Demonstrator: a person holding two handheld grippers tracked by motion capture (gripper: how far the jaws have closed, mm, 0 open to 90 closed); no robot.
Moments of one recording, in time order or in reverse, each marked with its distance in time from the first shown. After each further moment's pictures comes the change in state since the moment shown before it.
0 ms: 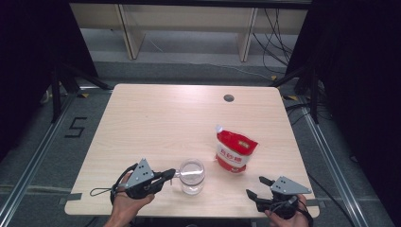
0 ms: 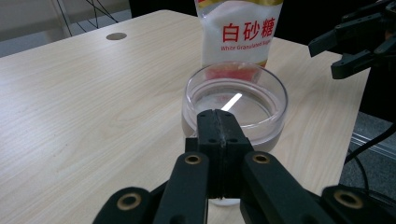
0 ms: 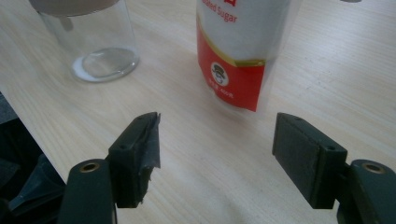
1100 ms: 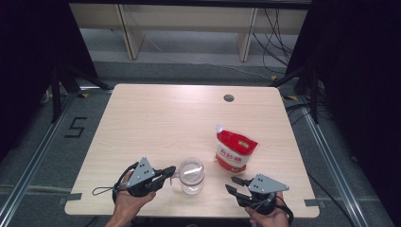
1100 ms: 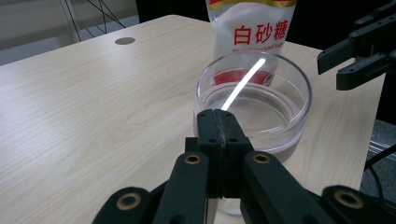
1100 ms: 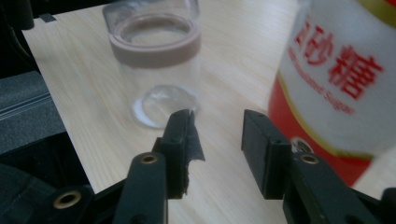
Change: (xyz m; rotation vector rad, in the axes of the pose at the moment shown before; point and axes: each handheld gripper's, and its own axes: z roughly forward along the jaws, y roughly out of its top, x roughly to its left) left arm 0.004 -0.004 0.007 -0.024 0.018 0.007; right arm 0.040 0.033 0.031 -0.086 0.129 -0.108
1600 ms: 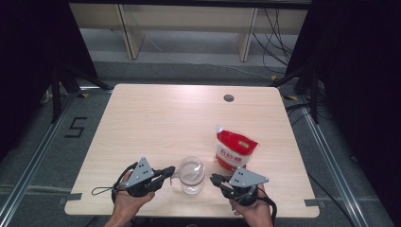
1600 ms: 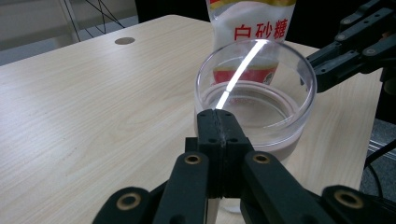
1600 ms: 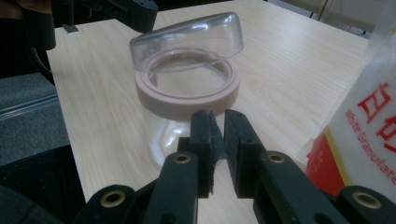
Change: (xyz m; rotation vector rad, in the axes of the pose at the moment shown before) left arm 0.002 -0.002 -0.002 0.005 -0.004 -0.010; right arm 0.013 0.027 0.038 -0.035 0.054 -0.071
